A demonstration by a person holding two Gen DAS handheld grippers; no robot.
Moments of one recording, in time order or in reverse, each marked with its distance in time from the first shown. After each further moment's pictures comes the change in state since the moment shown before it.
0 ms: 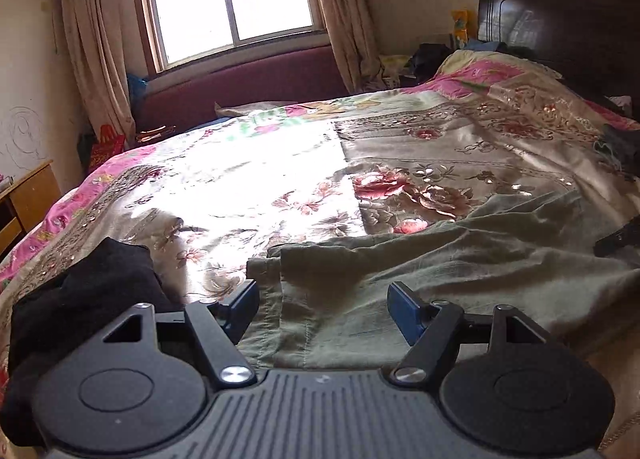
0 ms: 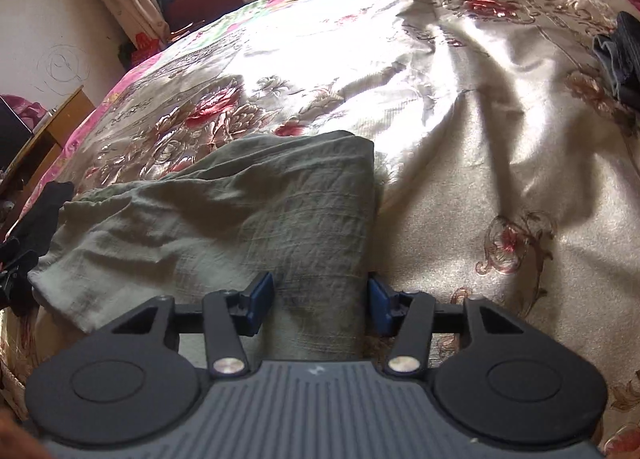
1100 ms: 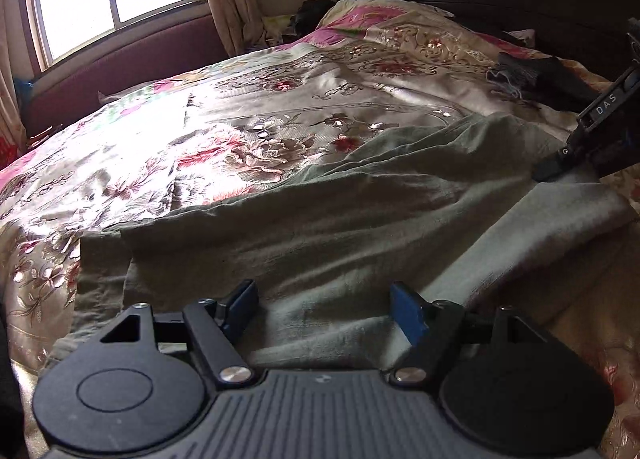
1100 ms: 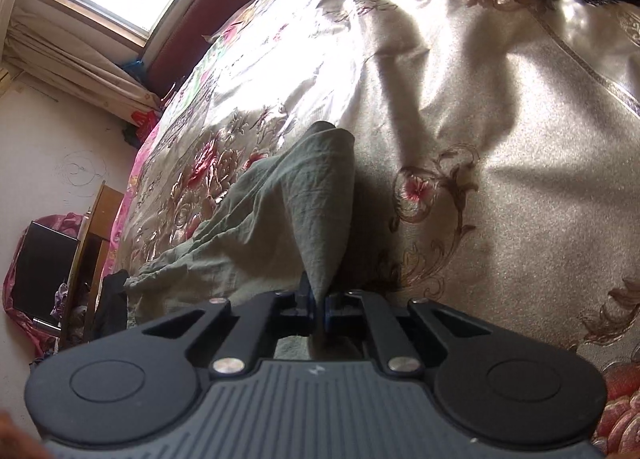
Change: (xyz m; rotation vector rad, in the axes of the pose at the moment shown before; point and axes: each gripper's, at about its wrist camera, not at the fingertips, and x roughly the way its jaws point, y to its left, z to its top) left arm 0.045 -0.108 -0.005 0.152 0.118 -0.262; right arm -0.025 -0.080 -0.004 0.356 0.020 0.150
